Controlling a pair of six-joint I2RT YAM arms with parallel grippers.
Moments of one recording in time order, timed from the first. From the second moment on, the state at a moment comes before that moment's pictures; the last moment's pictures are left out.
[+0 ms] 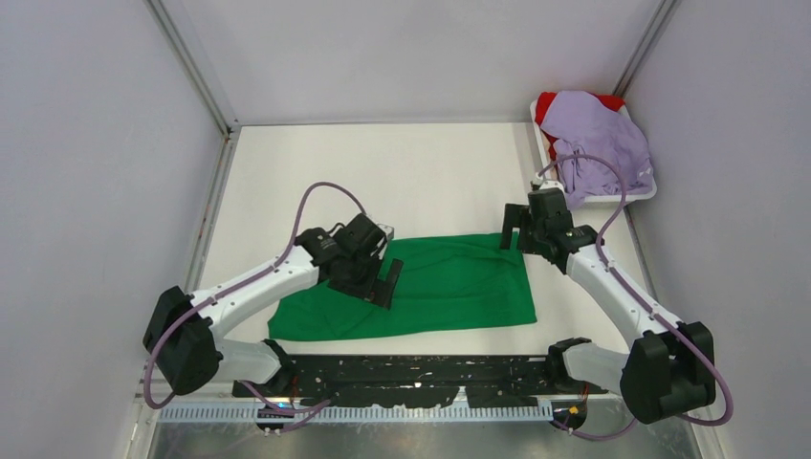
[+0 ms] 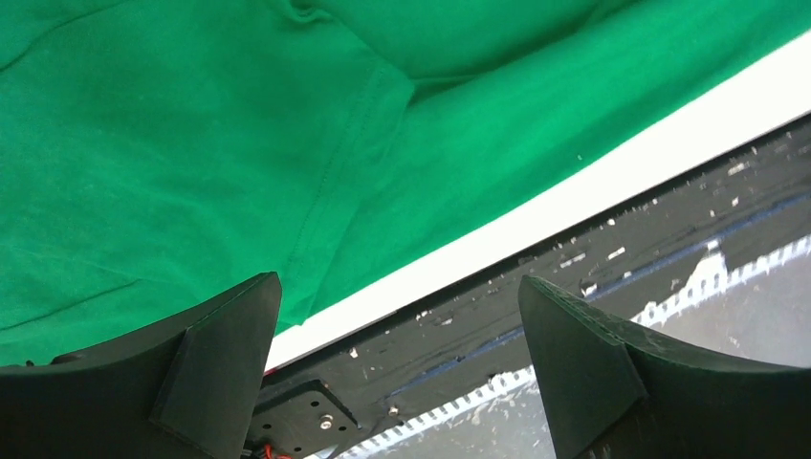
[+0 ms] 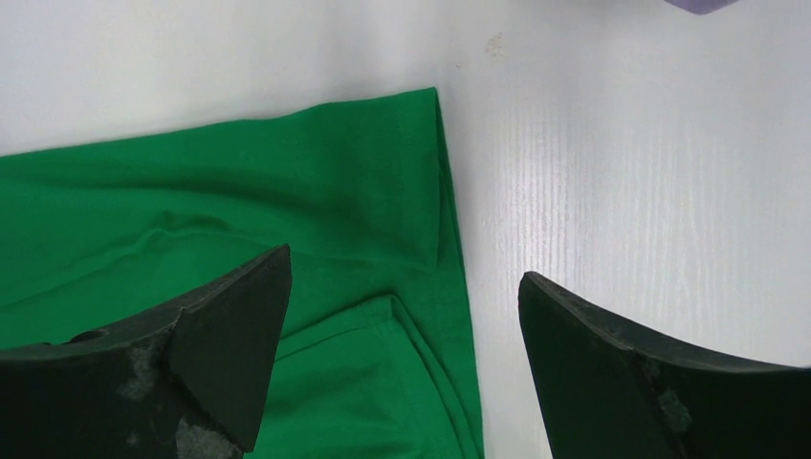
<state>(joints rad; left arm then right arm) -0.80 1.30 0.98 -0.87 0.07 -0.42 0.25 1.16 0.79 -0.50 0.19 0.32</state>
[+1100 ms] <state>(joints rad) -0.27 2.62 2.39 -0.37 0.40 -0.97 0.55 1.49 0.77 -0.29 -0.26 0.27</state>
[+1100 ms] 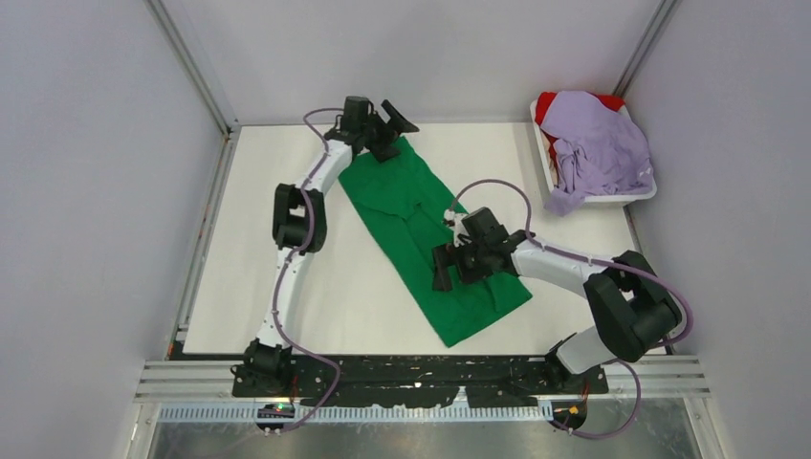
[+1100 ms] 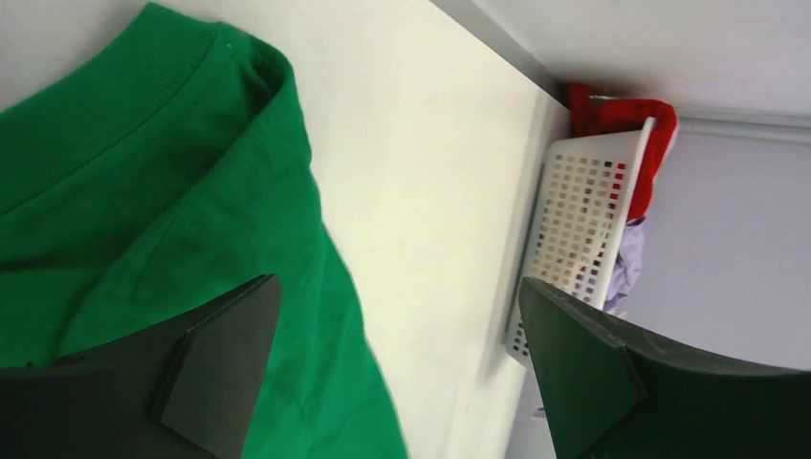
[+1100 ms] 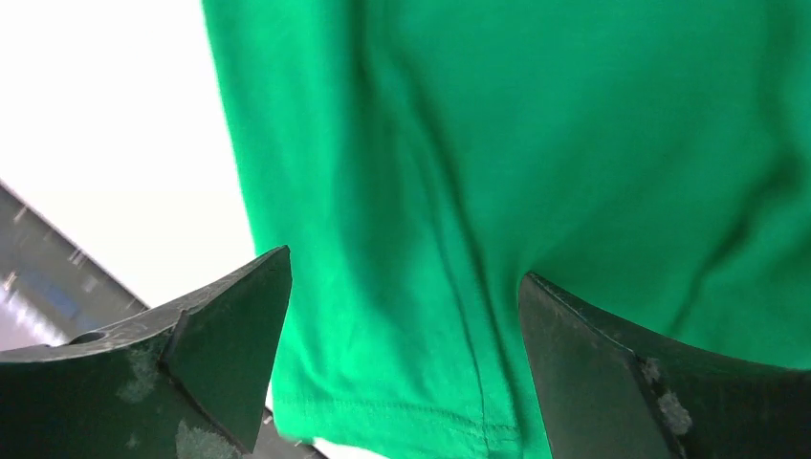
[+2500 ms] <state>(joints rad) -0.46 2.62 2.33 0.04 0.47 -1.14 0.83 1.35 0.91 -0.21 -0.24 0.31</state>
